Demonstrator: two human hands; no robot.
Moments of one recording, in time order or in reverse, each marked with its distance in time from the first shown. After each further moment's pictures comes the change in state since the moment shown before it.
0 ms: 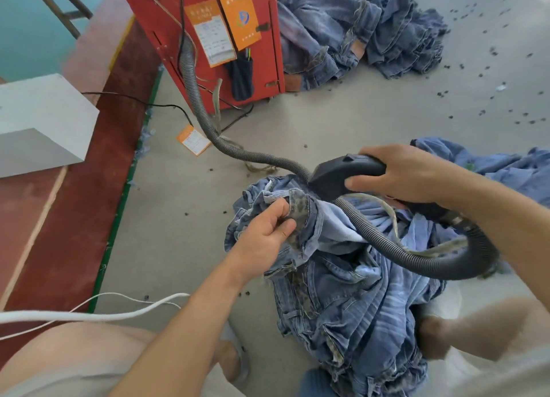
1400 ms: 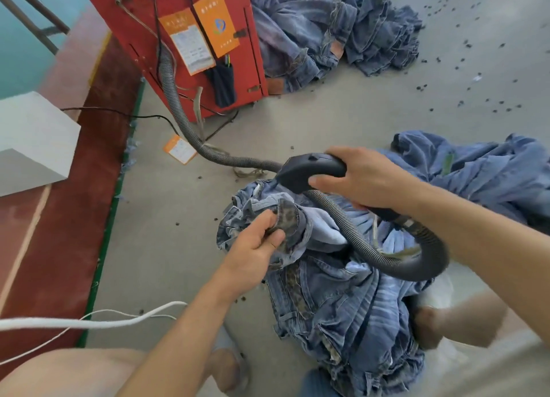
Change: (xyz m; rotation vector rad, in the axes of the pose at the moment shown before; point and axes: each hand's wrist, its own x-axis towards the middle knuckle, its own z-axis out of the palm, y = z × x) left_hand -0.010 0.001 0.009 0.022 0.007 0.029; right_hand -0.001 -0.017 0.025 0.014 0.170 -0.066
